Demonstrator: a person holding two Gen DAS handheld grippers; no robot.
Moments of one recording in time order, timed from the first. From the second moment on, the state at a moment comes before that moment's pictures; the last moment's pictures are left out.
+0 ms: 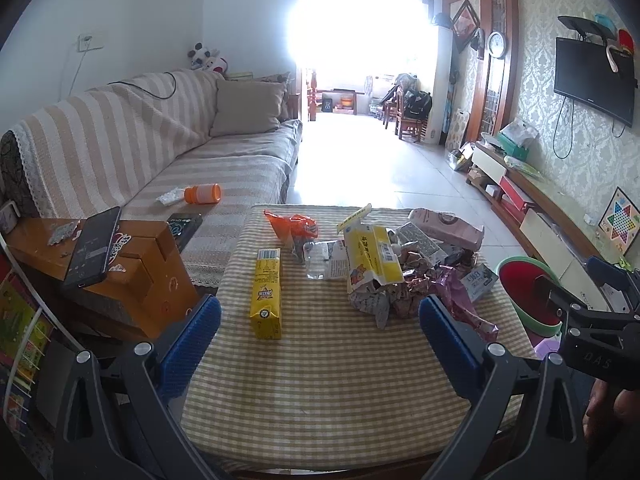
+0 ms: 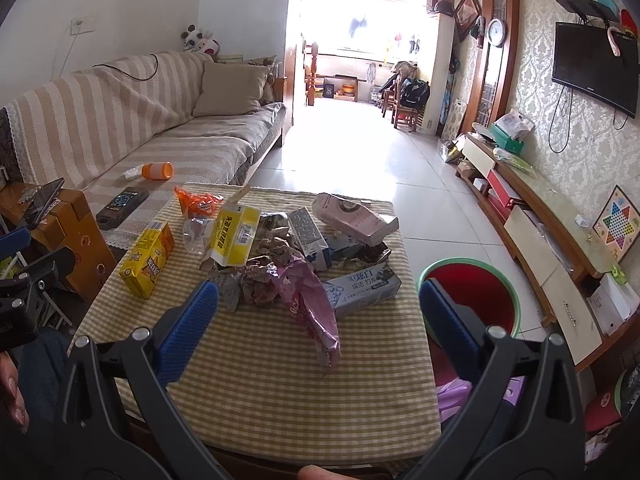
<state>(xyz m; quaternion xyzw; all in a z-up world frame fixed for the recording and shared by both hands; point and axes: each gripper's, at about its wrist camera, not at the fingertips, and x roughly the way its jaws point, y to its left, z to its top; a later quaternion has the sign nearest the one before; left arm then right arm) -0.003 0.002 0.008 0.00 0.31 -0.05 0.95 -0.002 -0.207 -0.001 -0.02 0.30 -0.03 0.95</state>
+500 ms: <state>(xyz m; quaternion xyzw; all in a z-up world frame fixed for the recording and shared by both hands) -0.006 -0.002 0.007 0.00 0.31 -0.06 0.95 -0.004 -0.214 0.005 -0.01 0.29 -0.05 0.95</state>
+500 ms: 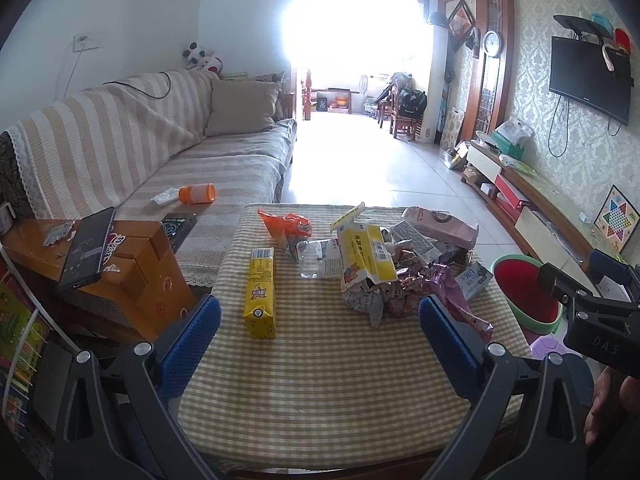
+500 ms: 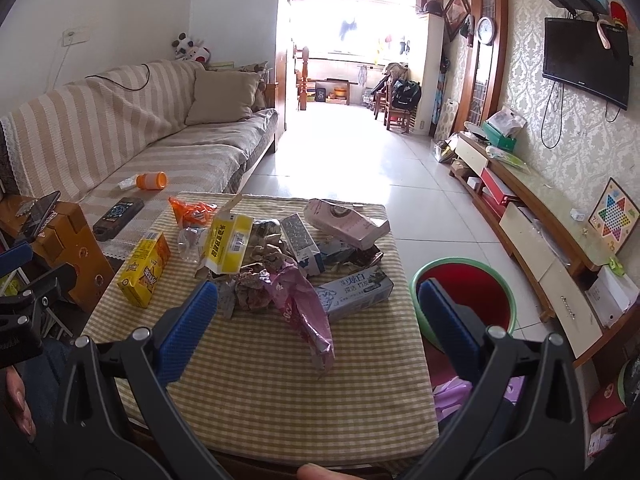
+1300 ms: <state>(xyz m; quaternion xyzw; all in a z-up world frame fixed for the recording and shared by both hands) -0.005 -0.003 0.008 0.00 0.31 -0.06 0.95 -0.003 -0.216 0.004 -0.01 0.30 -0.05 0.95</state>
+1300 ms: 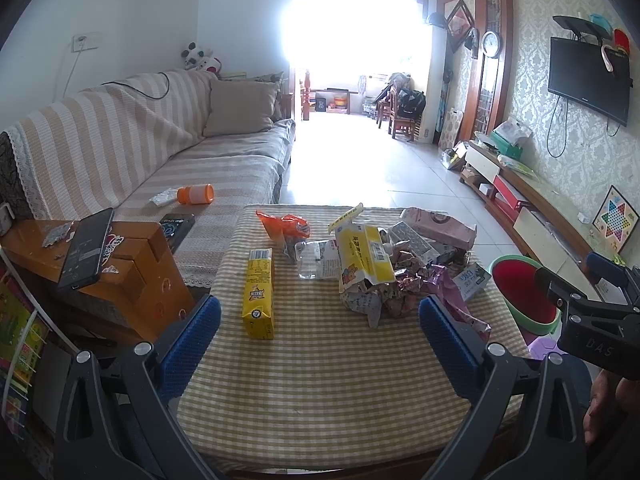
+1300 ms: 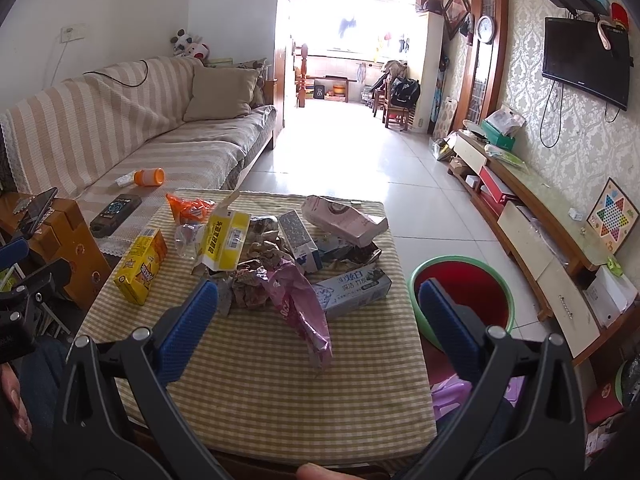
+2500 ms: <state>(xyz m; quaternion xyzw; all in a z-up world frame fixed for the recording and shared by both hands) 0.063 0.014 -0.046 0.00 0.39 -0.03 0.92 0.047 -0.249 -0.044 0.02 0.36 -0.06 0.93</state>
